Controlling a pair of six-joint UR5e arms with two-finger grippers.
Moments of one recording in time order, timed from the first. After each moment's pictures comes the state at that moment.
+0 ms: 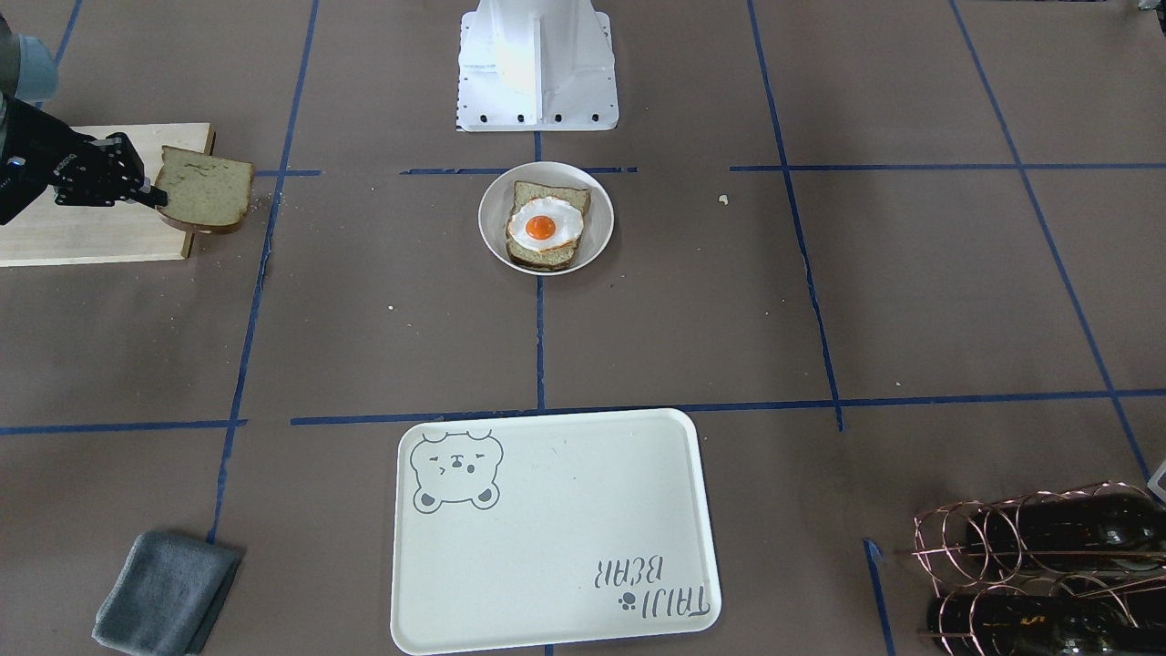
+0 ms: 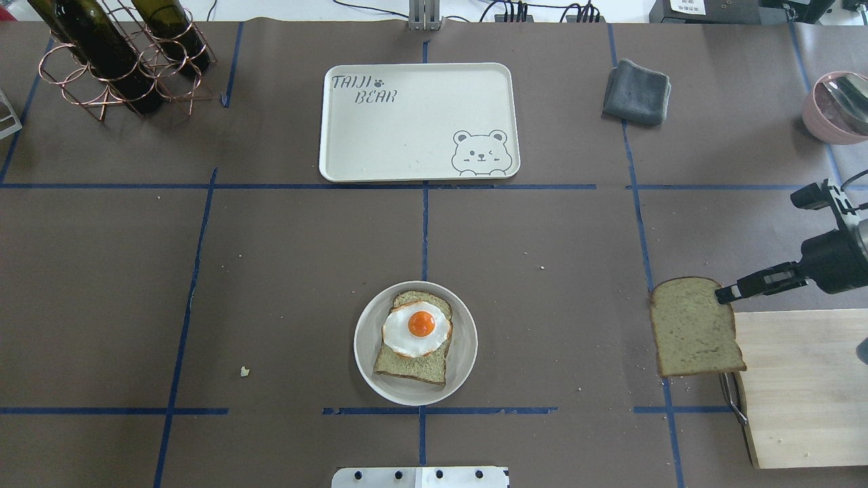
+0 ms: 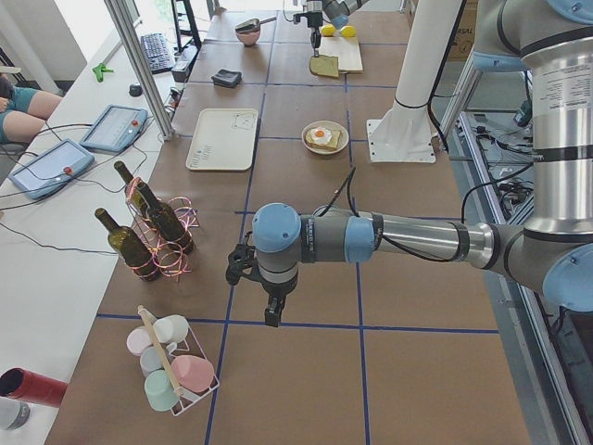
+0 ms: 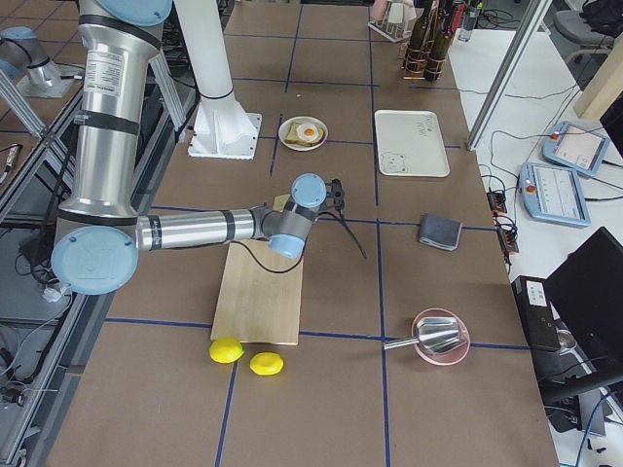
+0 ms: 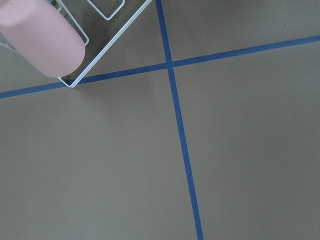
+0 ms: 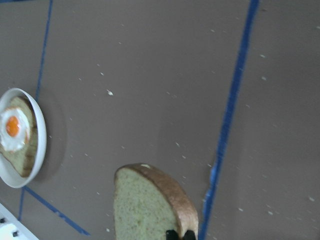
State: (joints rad) left arm -1.63 -1.43 -1.82 -1.45 -2.36 0.23; right arm 0.93 -1.67 1.74 -0.47 2.53 1.06
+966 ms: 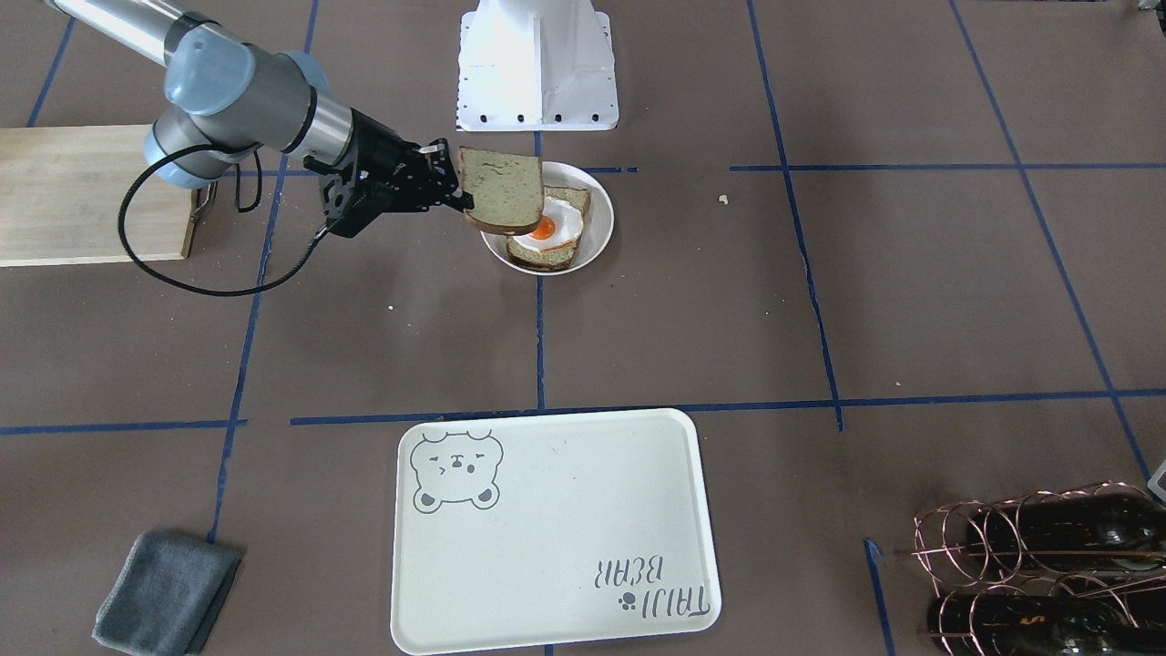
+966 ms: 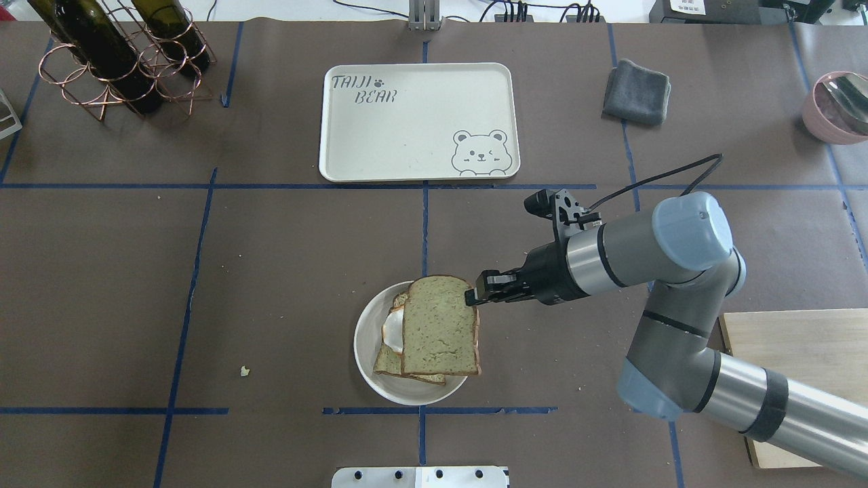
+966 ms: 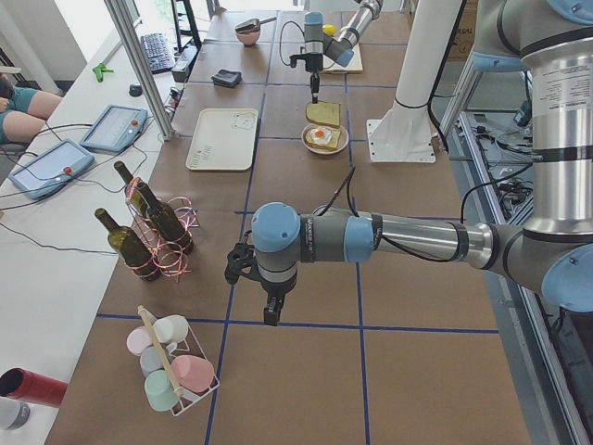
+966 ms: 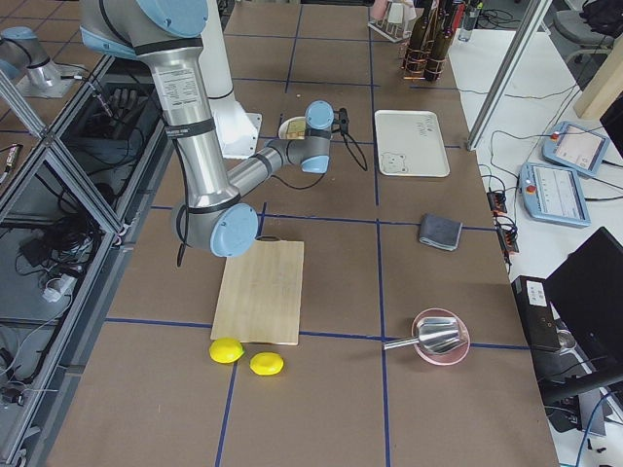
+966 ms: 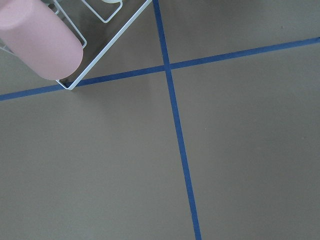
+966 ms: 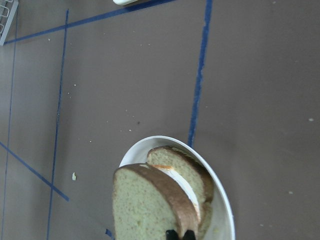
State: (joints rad) left arm -1.63 -1.44 -1.82 -1.45 -2.36 0.23; right arm 0.51 -1.21 1.70 -0.56 2.08 1.44
